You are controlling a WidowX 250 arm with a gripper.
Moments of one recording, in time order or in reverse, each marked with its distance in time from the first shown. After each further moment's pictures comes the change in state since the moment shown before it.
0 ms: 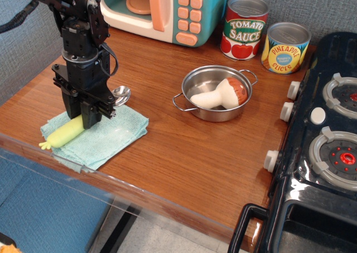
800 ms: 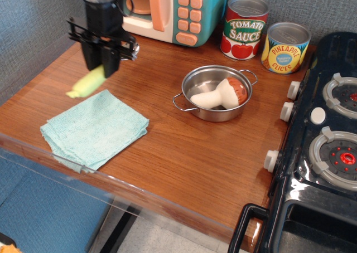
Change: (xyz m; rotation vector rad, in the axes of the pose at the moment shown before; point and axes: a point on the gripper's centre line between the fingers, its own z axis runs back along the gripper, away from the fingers) arm 0.073 0.020 0.025 -0.092 0.041 0.161
